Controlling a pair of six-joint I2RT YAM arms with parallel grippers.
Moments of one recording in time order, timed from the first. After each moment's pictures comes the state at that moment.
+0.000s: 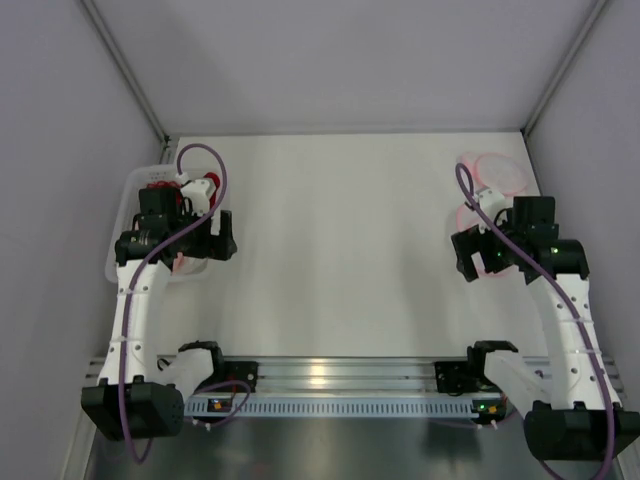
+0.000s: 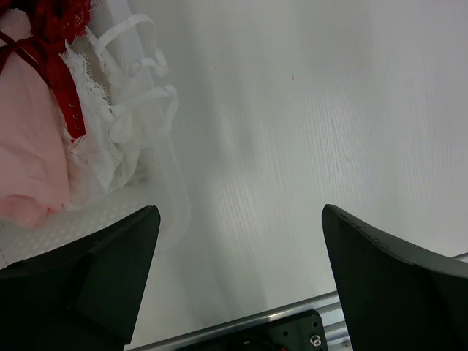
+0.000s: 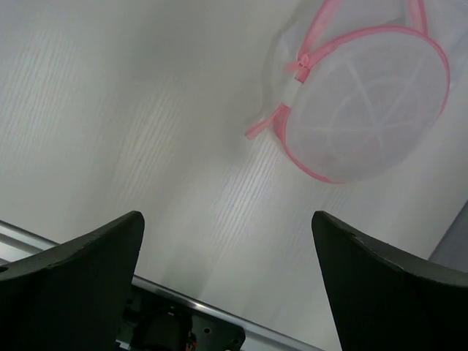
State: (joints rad) left arm 0.09 1.02 1.08 -0.94 0.30 0.16; right arm -0.02 0.90 1.02 -1.05 -0.23 -0.42
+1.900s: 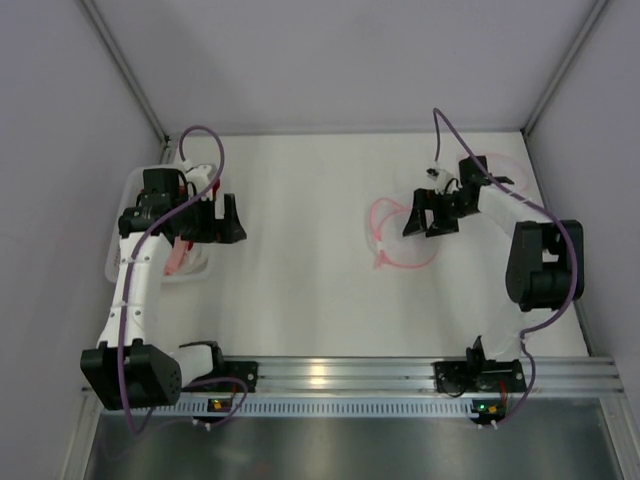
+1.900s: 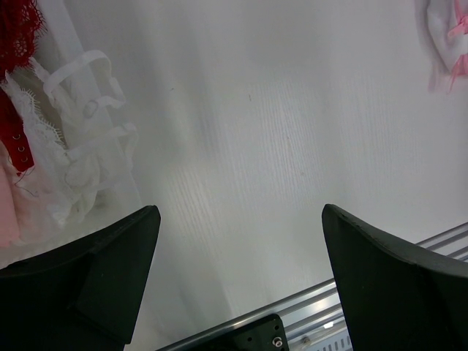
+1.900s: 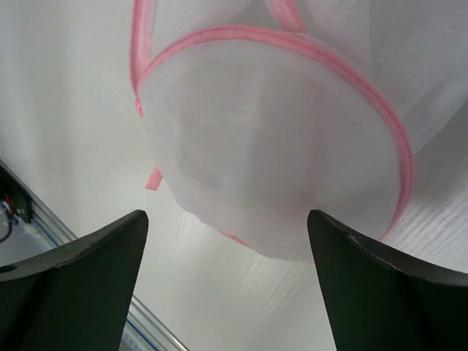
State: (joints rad) left arm 0.09 1.18 1.18 -0.94 0.42 0.08; right arm 0.05 1.77 1.20 -0.66 -0.63 -0.07
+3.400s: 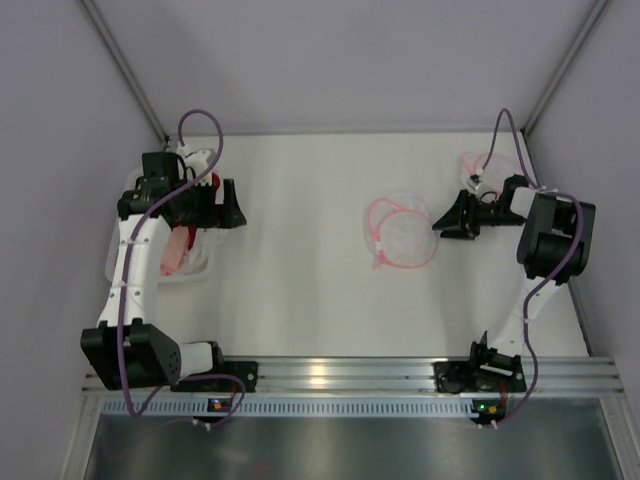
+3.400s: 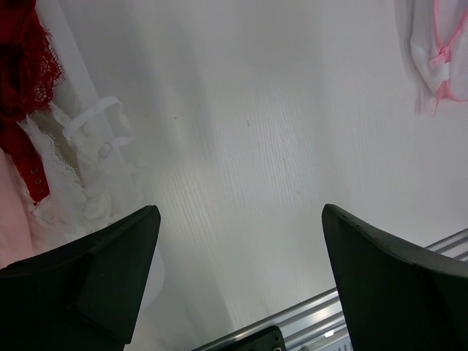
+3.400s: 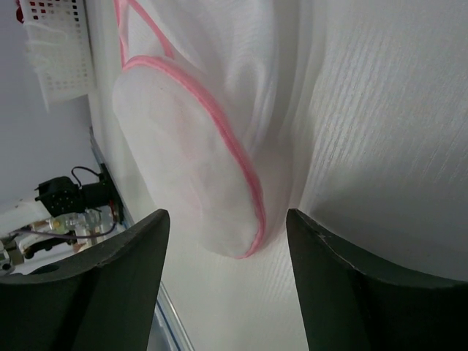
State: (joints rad) left arm 0.09 1.29 1.30 -0.94 0.44 0.07; right arm -0.27 2.04 1.26 -0.65 -1.07 -0.17
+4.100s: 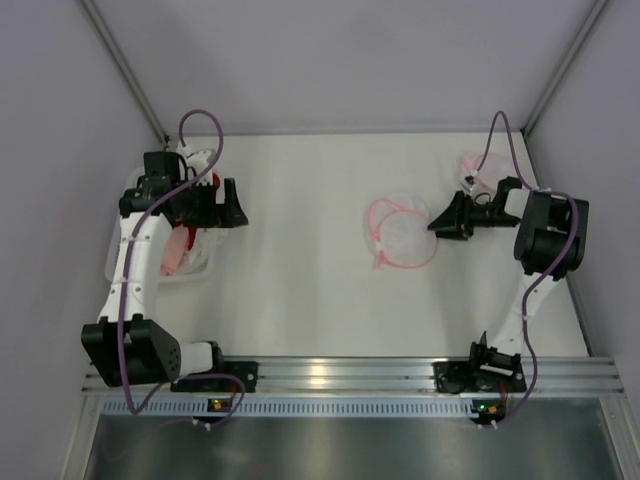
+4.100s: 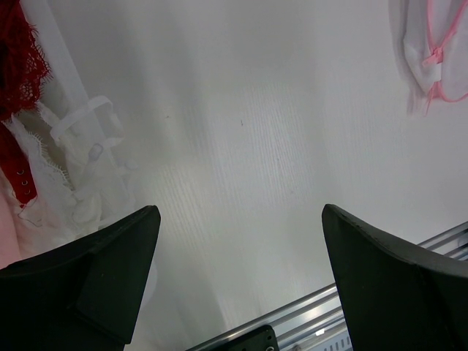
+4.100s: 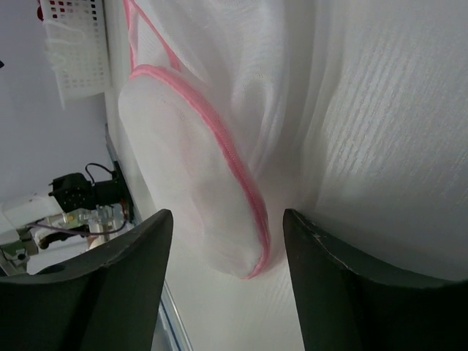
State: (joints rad) left arm 0.09 1.30 1.30 -0.94 0.46 0.06; right arm -0.24 2.08 1.26 -0.59 -1.13 -0.15
